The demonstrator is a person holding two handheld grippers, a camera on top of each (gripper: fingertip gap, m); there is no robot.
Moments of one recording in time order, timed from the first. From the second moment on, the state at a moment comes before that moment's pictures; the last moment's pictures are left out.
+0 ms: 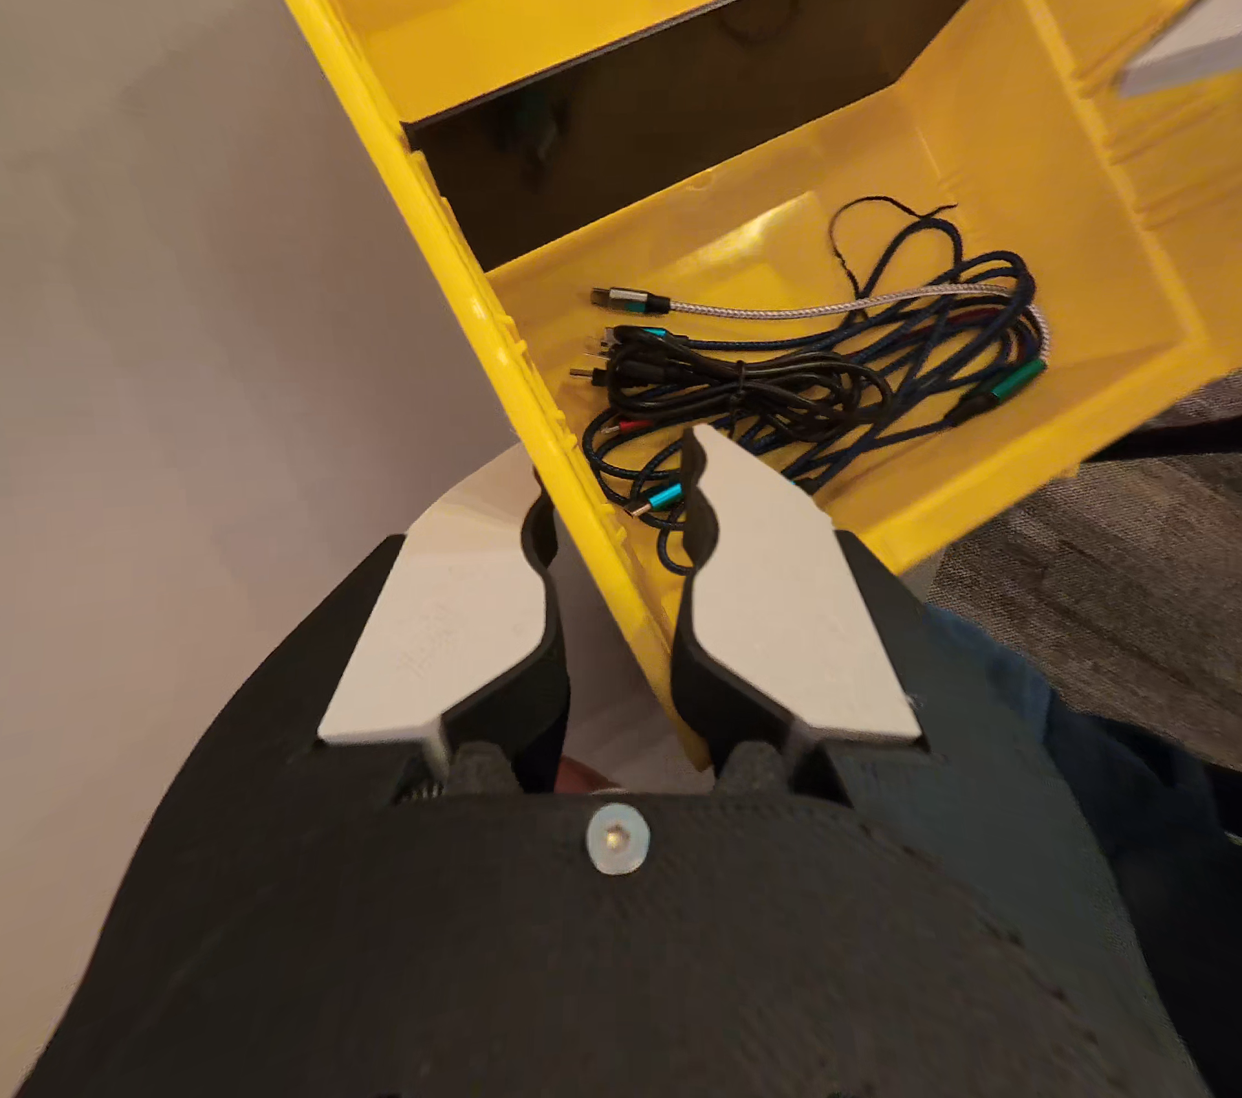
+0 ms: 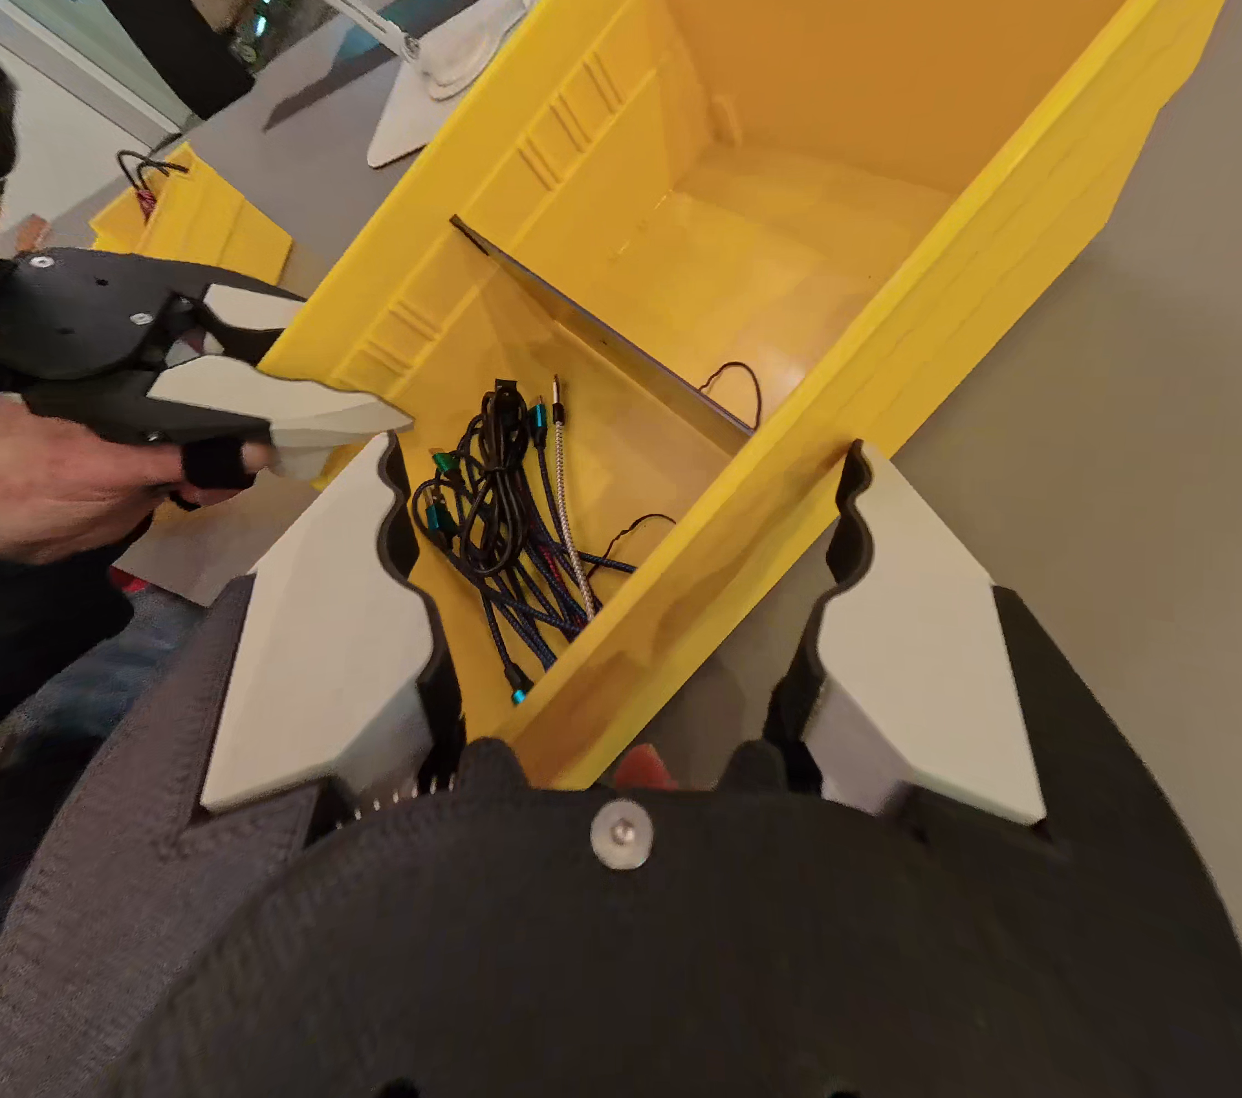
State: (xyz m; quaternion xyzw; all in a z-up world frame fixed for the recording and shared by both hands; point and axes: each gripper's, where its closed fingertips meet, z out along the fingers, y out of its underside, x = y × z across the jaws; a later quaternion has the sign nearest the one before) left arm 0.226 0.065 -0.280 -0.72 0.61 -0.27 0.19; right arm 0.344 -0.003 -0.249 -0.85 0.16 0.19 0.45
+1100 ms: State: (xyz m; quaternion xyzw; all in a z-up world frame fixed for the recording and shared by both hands) left arm -0.260 0.230 -0.250 -0.92 0.24 -0.02 0.31; right arm 0.466 0.009 -0.292 -0.97 -0.01 -0.02 0.25
